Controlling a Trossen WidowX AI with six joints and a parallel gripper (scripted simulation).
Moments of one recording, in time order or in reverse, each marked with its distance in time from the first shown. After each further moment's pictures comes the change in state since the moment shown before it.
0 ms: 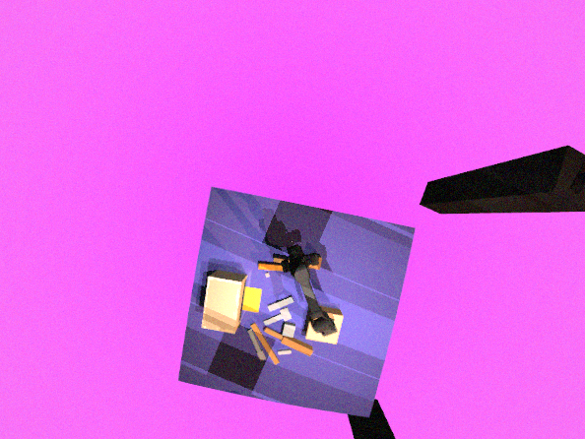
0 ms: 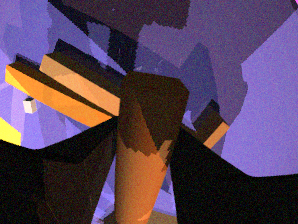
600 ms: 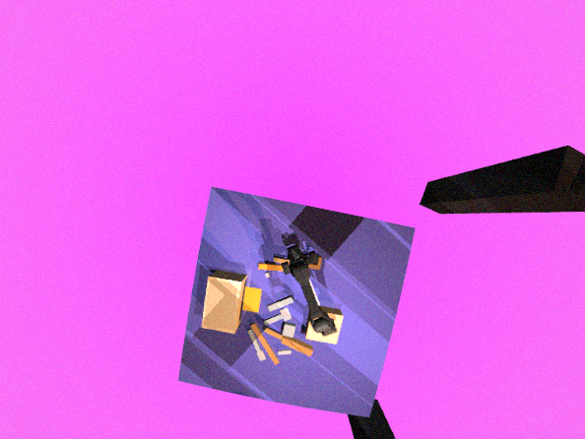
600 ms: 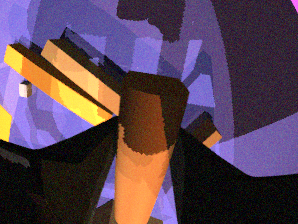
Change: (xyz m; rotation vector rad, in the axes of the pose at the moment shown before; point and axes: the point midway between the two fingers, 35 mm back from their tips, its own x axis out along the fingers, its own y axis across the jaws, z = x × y) arm 0.000 0.000 0.000 -0.142 0.000 0.001
